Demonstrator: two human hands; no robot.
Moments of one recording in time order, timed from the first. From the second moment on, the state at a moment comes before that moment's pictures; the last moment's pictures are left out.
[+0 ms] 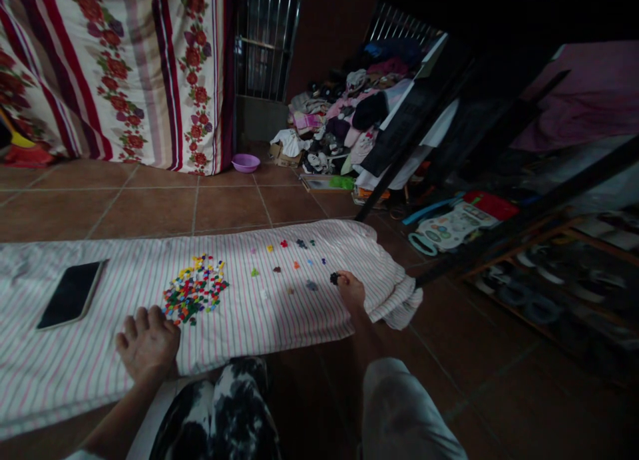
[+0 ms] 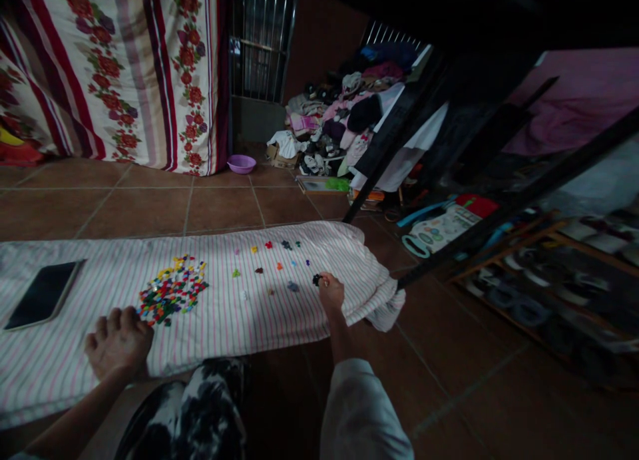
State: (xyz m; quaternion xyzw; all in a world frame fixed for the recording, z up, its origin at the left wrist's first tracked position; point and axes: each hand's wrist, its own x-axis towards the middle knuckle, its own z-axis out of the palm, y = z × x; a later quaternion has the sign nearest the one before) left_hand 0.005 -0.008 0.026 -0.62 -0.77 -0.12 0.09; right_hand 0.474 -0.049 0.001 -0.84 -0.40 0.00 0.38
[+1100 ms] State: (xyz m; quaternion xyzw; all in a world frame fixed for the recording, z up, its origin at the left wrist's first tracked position) left_hand 0.007 -0.009 0.030 -0.62 -0.77 -0.11 0.08; right_hand 0.476 -0.047 -0.036 -0.80 -0.48 -0.04 0.35
